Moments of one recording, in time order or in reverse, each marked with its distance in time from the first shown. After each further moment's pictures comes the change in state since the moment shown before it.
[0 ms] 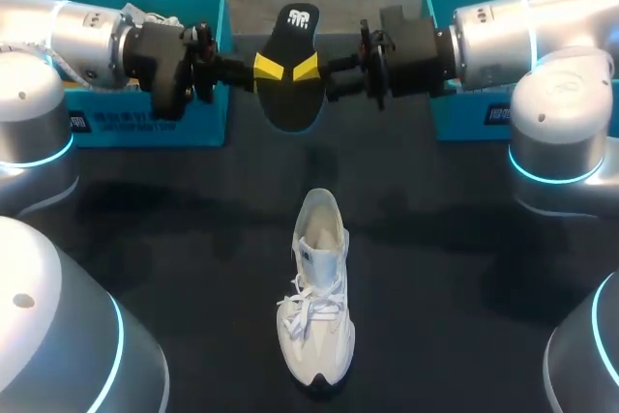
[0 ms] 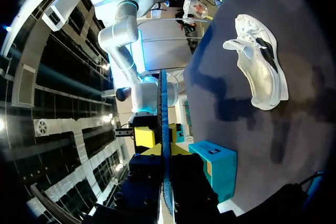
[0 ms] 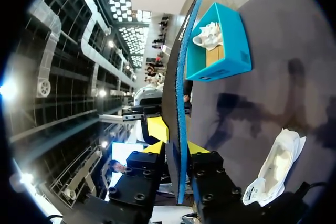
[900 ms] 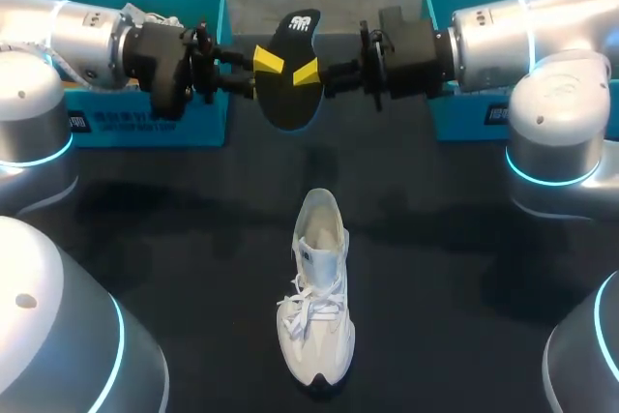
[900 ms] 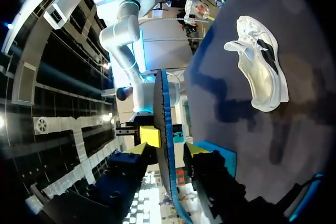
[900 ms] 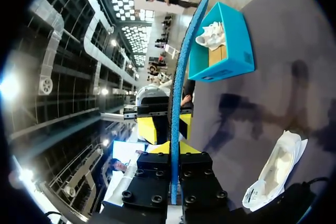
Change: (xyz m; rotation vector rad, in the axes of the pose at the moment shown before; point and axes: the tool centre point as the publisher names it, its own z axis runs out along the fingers) left arm 0.000 0.000 -0.001 0.001 0.002 -0.017; right arm 0.001 0.000 0.002 0.002 0.018 -0.021
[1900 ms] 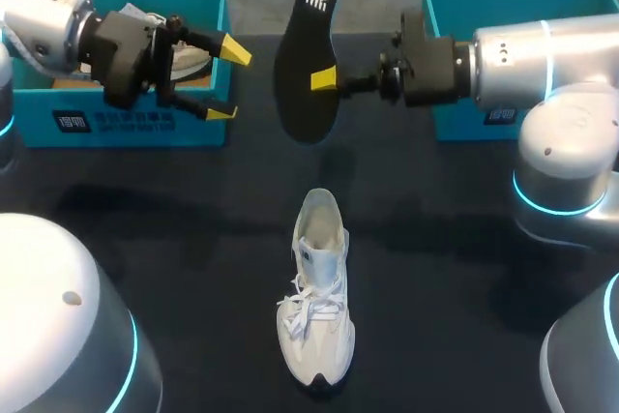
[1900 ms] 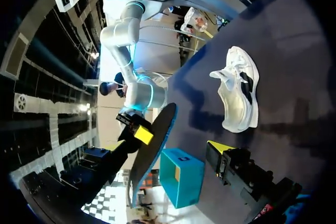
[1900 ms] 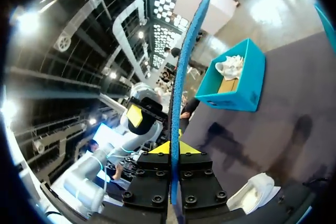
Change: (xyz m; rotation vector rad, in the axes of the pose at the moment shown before) left arm 0.010 -0.023 -0.050 0.022 0.199 -0.207; right arm -0.020 0.004 -0.020 -0.116 -0.001 -0.414
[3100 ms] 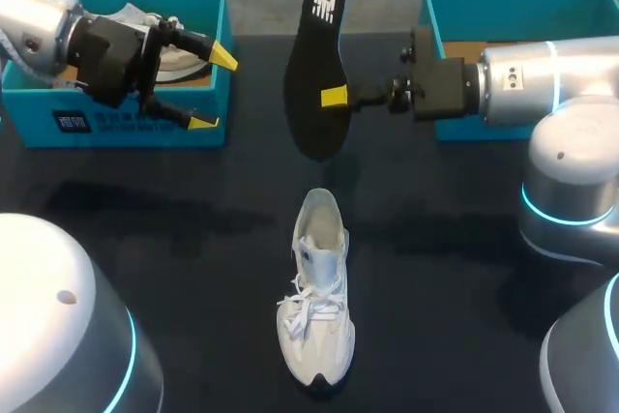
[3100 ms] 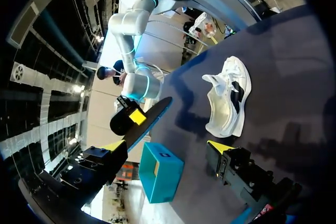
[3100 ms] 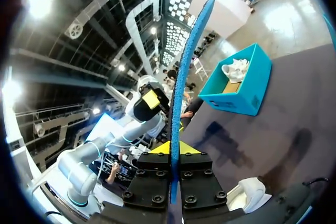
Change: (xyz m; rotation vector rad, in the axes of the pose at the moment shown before) left arm 0.030 0.012 -0.014 -0.023 0.052 -0.173; right arm -0.016 -0.015 -0.009 0.010 0.052 -0.099
